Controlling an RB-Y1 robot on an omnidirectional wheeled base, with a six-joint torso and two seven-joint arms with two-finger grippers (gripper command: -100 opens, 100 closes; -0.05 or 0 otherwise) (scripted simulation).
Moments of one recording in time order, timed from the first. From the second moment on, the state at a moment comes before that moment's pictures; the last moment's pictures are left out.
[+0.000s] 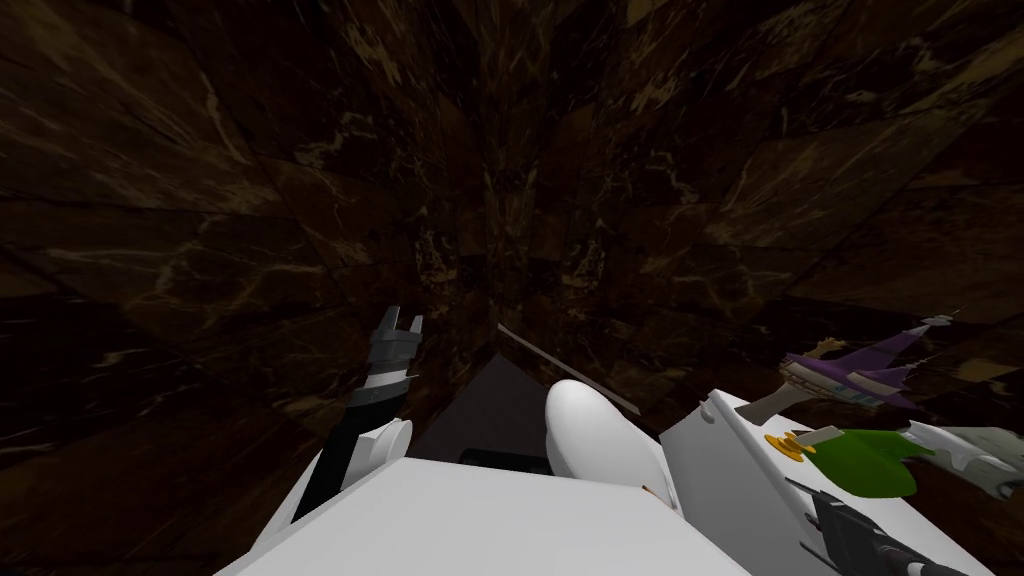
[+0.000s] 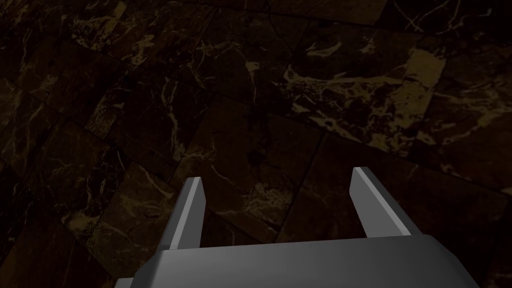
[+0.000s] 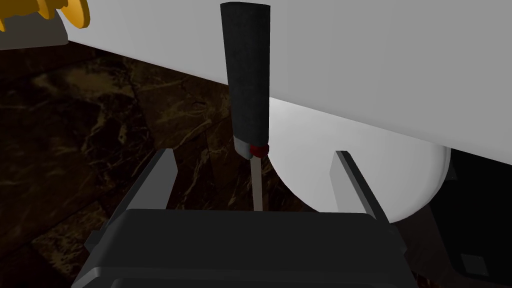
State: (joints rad) left arm 0.55 -0.02 0.06 -2.27 0.08 -0.47 0.09; right arm 0.75 -1.33 0.07 -1.21 0.74 -0.23 0.75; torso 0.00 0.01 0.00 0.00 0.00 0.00
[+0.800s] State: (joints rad) left arm 0.55 -0.02 0.06 -2.27 0.08 -0.47 0.09; right arm 0.66 -1.37 0.18 -1.18 0.71 -0.20 0.72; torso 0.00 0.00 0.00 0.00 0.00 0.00
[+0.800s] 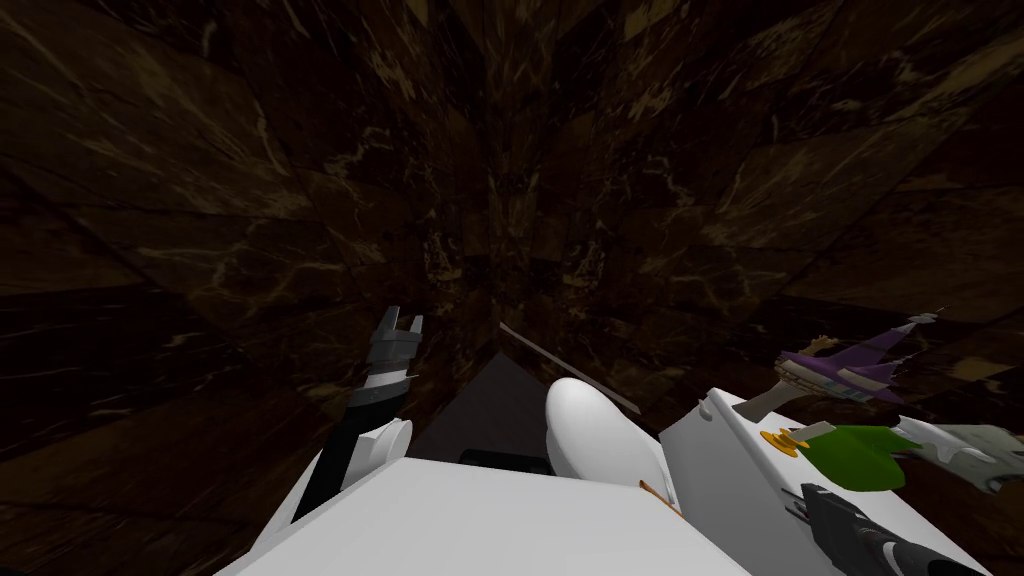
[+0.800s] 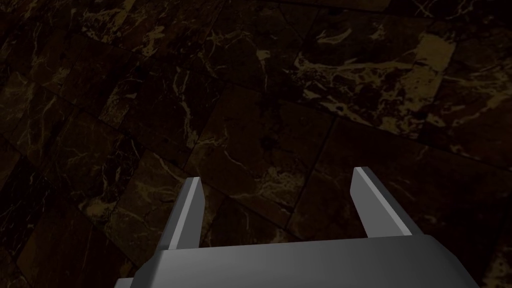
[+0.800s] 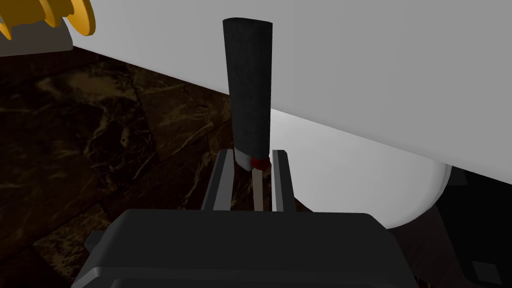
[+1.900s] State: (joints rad) left arm 0.55 -0.02 0.06 -2.27 0.08 -0.47 0.09; right arm 0.83 -1.29 -0.03 -1.24 0.77 -0.27 0.78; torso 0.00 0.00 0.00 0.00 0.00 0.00
